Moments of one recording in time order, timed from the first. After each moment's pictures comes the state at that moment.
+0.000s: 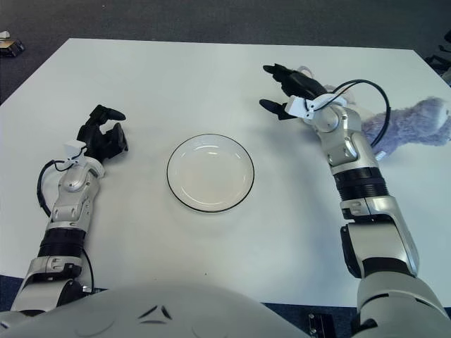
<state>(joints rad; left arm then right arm) -0.17 0.14 0.13 0.21 -0.09 -0.15 -0.07 -0.58 -0.64 0.12 0.28 -0.48 -0.13 0.29</state>
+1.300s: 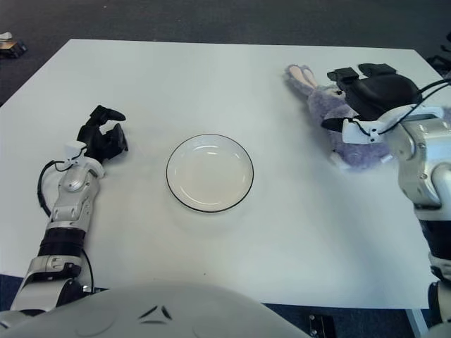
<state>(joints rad) -0.17 0.16 0.13 0.24 -0.10 -0.18 -0.08 -0.17 -1.03 -0.09 -0.25 -0.79 0.09 0.49</state>
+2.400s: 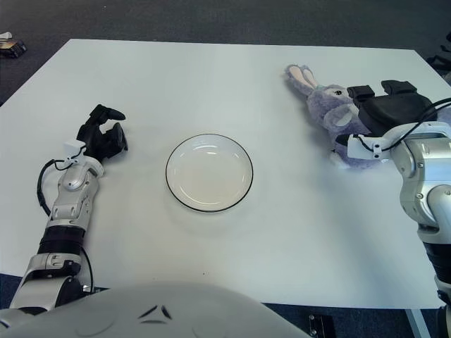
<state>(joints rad) -0.18 0.17 0.14 0.26 -0.11 -0.18 -0.08 -0.04 -1.03 -0.11 -0.30 -0.93 0.21 0.59</state>
